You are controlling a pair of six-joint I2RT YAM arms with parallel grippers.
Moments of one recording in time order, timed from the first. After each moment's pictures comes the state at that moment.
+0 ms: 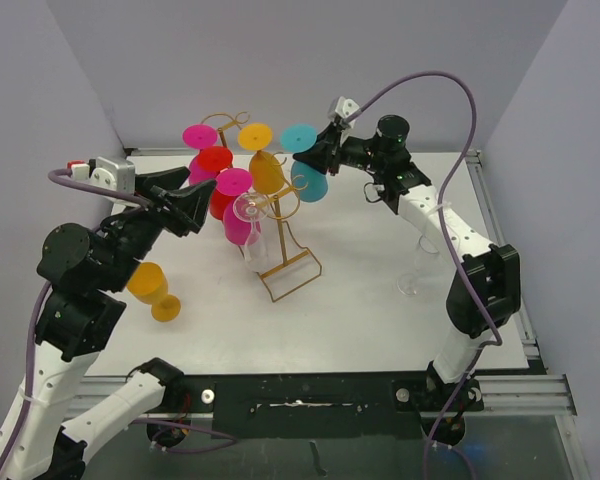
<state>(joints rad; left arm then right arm) -0.51 0.78 1.27 -0.23 0.01 -0.22 0.39 1.75 1.54 0.27 -0.87 -0.09</state>
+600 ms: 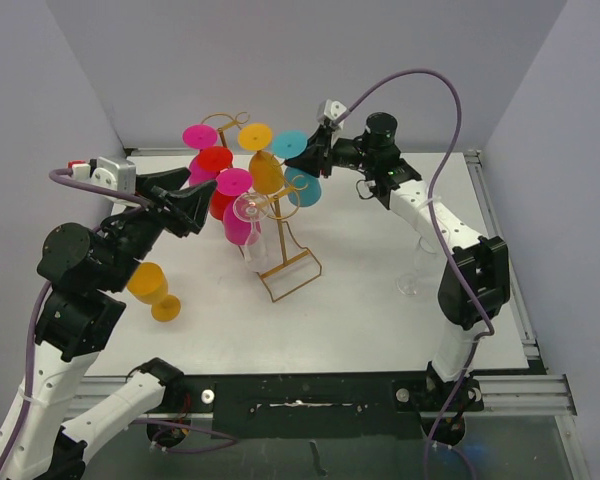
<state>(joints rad) -0.51 0.78 1.27 -0.24 0.01 -0.22 0.41 1.82 1.62 0.21 -0.97 -0.12</state>
